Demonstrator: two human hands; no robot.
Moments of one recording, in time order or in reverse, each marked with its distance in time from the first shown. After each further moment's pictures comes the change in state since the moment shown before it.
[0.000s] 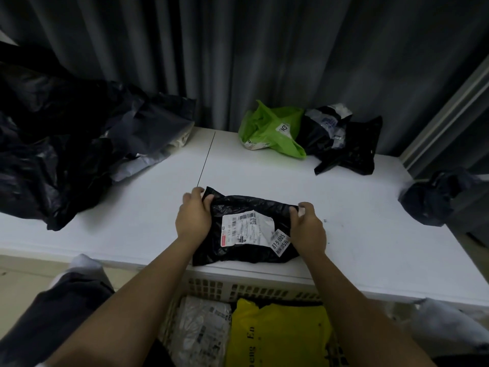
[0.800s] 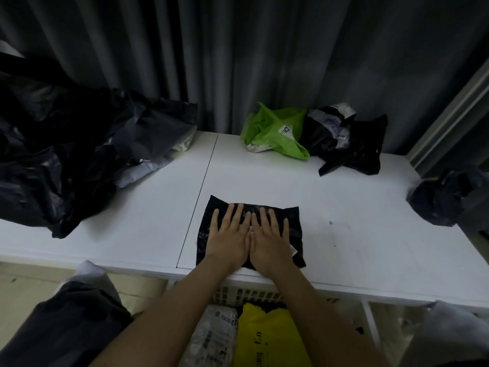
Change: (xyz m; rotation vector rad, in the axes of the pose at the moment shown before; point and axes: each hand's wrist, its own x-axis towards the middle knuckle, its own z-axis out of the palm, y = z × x) left_hand -0.045 0.014 0.032 0.692 -0.397 0.477; right_hand -0.045 -0.039 0.044 -0.519 -0.426 -0.435
